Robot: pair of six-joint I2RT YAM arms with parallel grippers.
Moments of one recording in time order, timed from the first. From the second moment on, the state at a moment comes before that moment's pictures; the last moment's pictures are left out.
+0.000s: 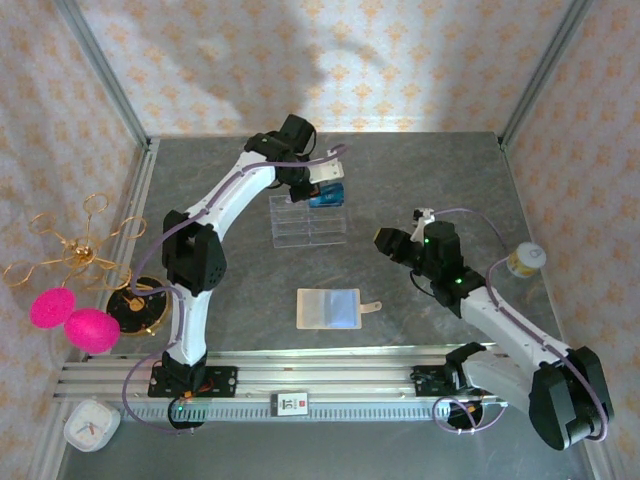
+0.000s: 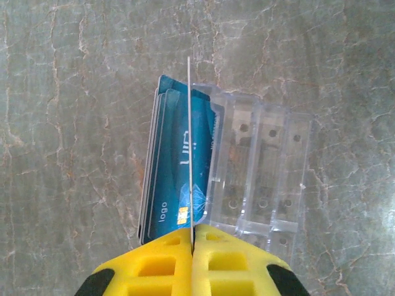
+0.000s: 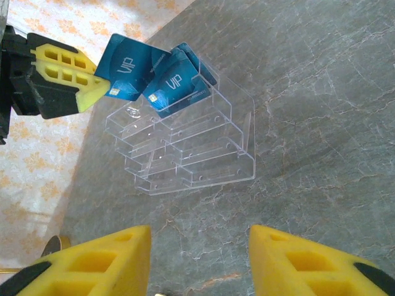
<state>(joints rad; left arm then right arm) -0.42 2.10 2.05 -1.03 0.22 0.85 0.39 1.00 0.51 0.05 -0.25 0.75</state>
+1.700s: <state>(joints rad) -0.38 1.91 1.84 -0.63 0.21 0.55 0.39 1.06 0.54 0.07 -0.27 0.76</state>
